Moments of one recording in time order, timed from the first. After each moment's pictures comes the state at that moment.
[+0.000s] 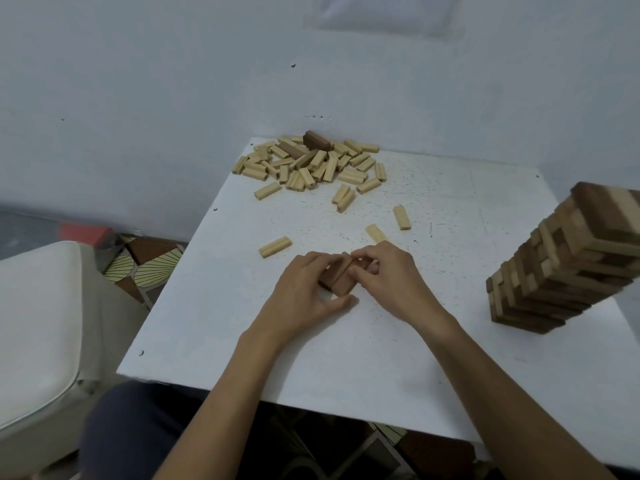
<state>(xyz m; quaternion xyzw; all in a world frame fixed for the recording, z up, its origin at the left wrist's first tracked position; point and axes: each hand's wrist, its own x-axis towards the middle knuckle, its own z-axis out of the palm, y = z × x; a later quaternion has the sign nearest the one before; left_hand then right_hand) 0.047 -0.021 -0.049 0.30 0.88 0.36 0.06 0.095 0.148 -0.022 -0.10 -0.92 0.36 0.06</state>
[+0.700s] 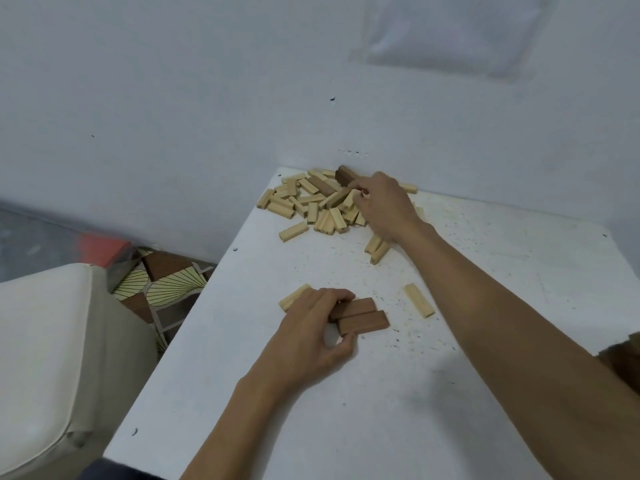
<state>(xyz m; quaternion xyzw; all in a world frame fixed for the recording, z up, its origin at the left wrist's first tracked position) 0.007 -0.030 -0.048 0.30 0.88 0.37 -0.01 -0.134 0.184 -0.004 -0.03 -0.96 0.23 0.12</state>
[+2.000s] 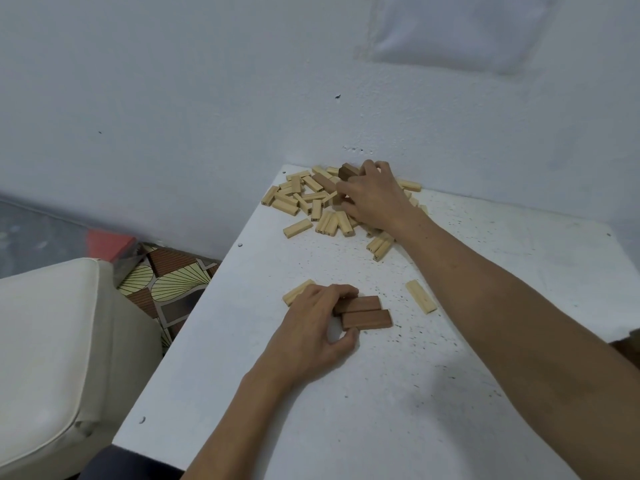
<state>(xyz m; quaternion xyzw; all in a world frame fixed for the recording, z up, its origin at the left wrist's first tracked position) 0.004 -0.033 -0.052 0.31 0.88 0.37 0.00 -0.148 0.173 0.002 0.15 -0.97 -0.06 0.15</state>
